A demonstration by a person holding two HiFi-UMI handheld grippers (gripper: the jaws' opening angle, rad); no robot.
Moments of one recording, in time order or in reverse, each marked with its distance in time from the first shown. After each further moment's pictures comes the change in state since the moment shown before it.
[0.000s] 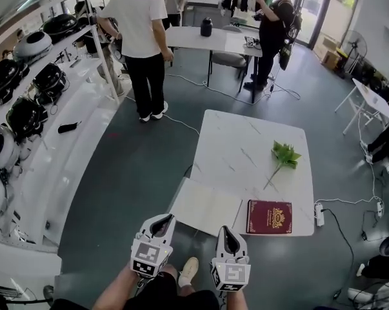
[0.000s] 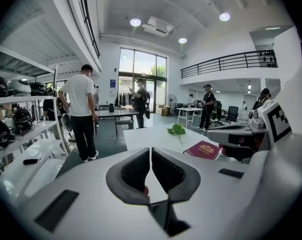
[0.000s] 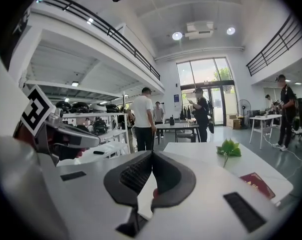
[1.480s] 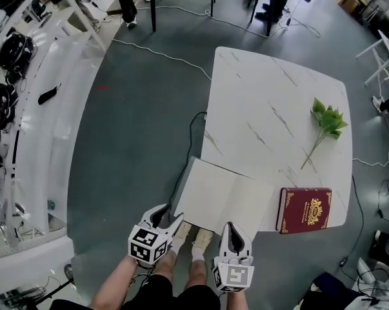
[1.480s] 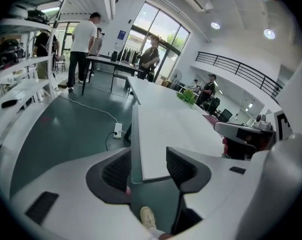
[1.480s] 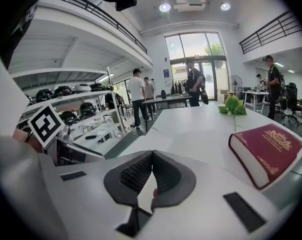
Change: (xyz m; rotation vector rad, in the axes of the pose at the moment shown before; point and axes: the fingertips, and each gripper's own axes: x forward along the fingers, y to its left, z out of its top) left arm 0.155 0.081 -0.209 -0.317 0.402 -0.192; right arm 0.140 0.000 -0.160 0.126 0.273 -0.079
